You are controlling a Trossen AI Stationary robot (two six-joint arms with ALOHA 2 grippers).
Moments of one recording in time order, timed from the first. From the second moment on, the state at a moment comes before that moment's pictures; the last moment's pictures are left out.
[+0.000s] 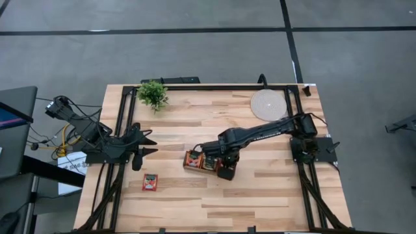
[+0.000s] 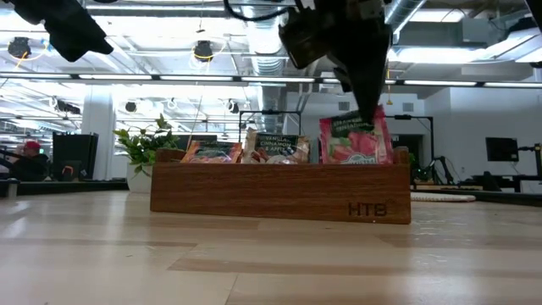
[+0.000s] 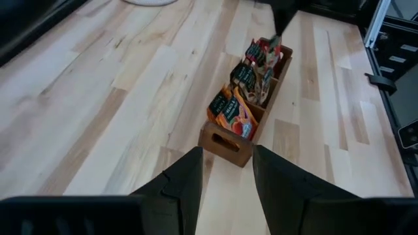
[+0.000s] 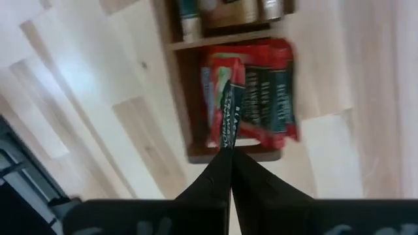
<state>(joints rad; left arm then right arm) -0.56 0.62 0.65 -0.68 -0.58 -0.61 0.18 2.02 1.73 -1.28 -0.20 0.47</state>
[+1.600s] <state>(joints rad) -0.56 0.62 0.65 -0.68 -0.58 -0.61 0.21 2.02 1.73 -1.28 -0.13 0.44</state>
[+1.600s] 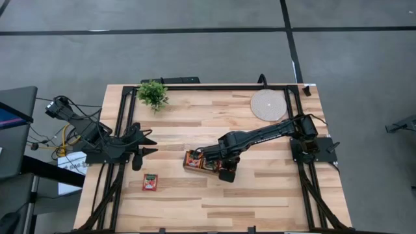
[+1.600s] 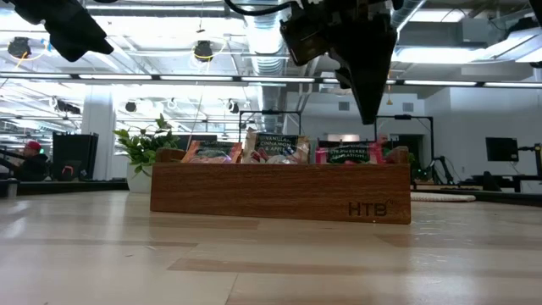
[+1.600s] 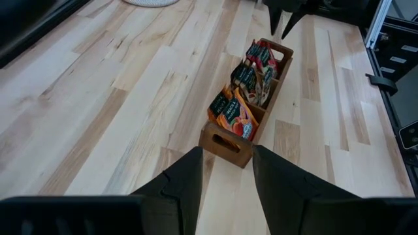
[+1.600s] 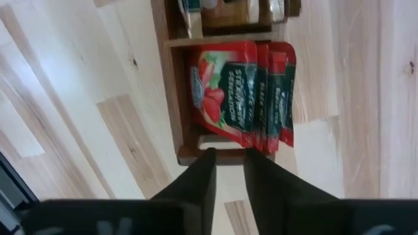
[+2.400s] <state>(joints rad) -0.56 0.68 0.65 -0.68 -0.25 -0.72 0.43 1.79 1.73 -1.55 0.34 0.77</state>
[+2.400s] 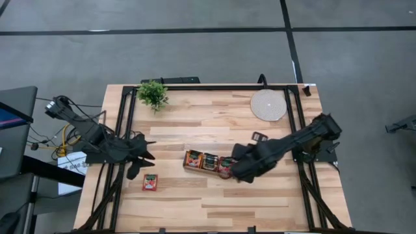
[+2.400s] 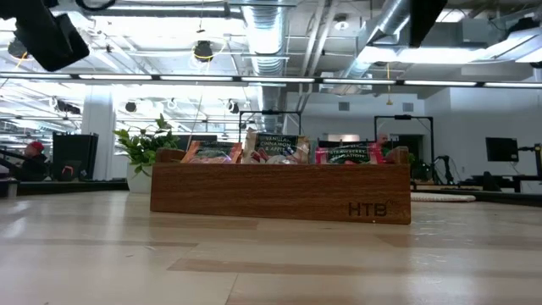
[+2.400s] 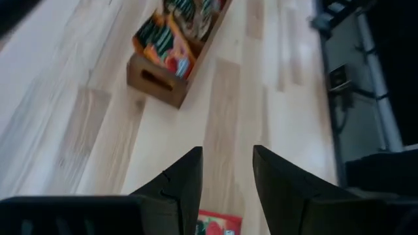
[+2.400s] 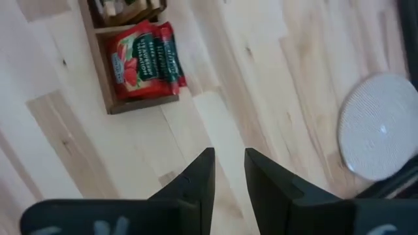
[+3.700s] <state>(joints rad) -0.55 1.28 0.65 -0.77 0.03 -0.80 0.45 0.98 0.72 -0.63 0.35 0.81</state>
